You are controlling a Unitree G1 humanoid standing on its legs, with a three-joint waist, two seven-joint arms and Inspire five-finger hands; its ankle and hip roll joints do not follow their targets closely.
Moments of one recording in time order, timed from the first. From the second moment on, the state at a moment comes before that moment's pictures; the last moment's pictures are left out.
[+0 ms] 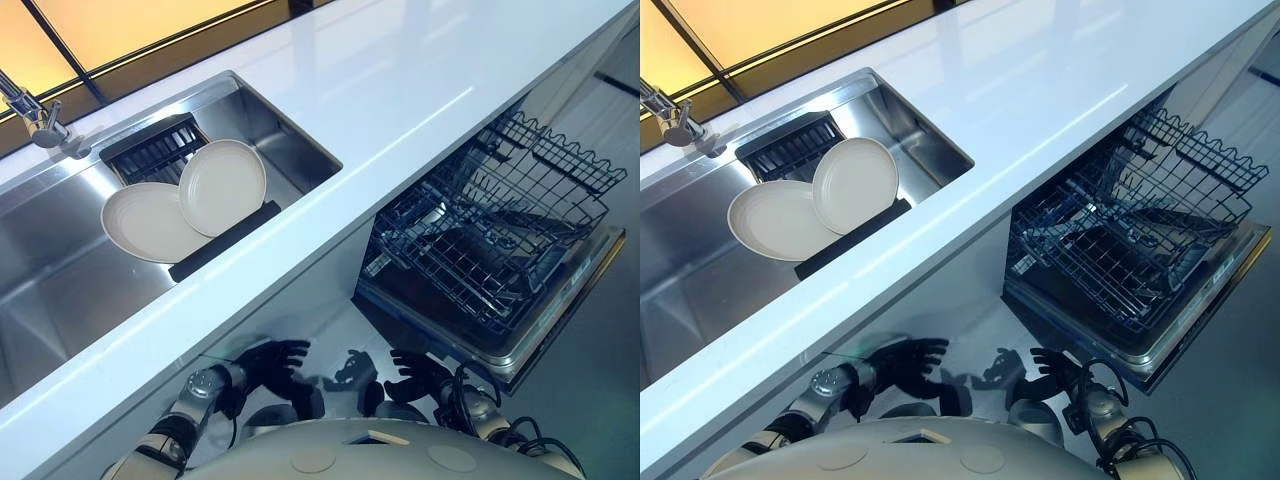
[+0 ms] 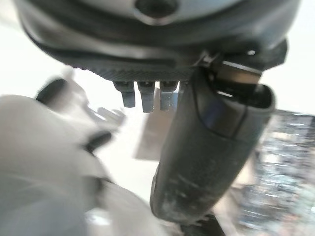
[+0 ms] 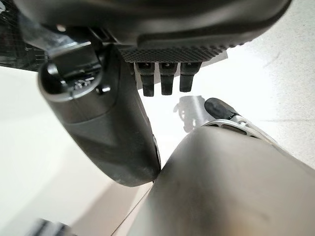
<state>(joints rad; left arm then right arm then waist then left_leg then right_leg) -0.01 0.31 -0.33 0.78 -0.22 -0.11 -0.63 0.00 -0.30 0.17 1.15 -0.14 -0.18 0.21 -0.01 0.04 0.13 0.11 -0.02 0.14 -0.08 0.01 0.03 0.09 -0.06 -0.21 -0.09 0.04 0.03</state>
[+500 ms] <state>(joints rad) -0.04 0.15 -0.43 0.19 -0.90 0.72 -1.25 -0.04 -0.28 0.20 1.18 -0.14 -0.21 0.19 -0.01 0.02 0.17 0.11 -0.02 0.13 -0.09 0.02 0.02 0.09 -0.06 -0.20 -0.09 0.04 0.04</state>
